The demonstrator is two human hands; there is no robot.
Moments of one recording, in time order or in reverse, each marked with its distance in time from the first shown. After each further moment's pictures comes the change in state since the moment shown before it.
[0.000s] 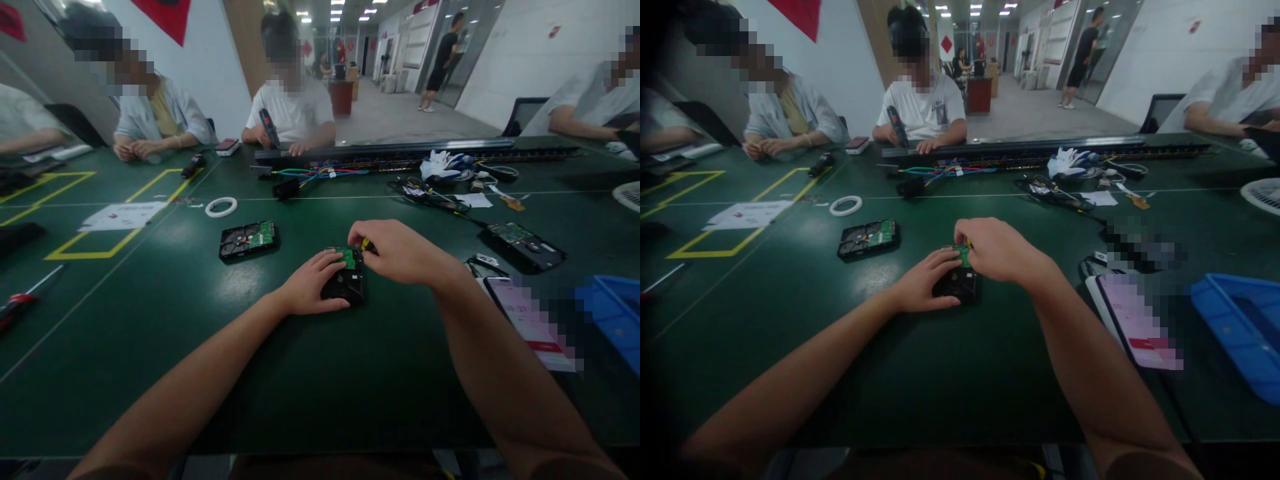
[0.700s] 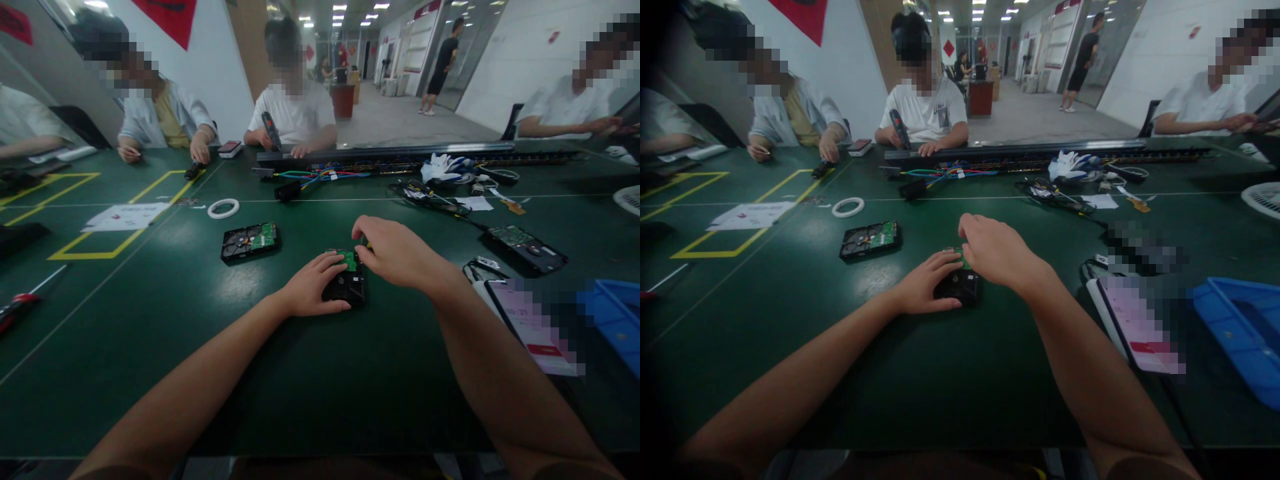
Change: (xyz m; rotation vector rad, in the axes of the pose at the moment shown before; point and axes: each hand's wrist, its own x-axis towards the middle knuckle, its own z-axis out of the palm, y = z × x) left_hand 0.000 0.001 -0.001 -0.011 -0.006 -0.013; right_hand 0.002 -0.004 0.006 -0.054 0.079 0.109
